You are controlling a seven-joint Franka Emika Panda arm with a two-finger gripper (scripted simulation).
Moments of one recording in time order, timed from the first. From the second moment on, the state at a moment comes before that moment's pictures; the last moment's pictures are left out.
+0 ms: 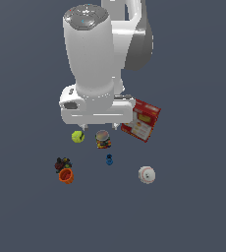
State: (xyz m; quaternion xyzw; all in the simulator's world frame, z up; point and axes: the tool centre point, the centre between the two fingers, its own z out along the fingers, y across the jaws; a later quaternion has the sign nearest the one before) arm 0.043 -0.043 0.272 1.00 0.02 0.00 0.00
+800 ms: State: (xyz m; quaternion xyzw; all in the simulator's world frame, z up) arm 0.113 -0.144 0.159 1.00 0.10 0.00 0.00
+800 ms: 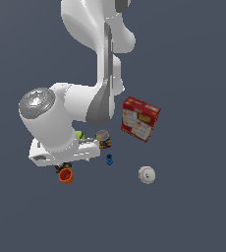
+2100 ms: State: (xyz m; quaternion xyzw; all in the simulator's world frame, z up) arm 0.129 -0.199 0.066 0.99 0.14 0.00 0.00
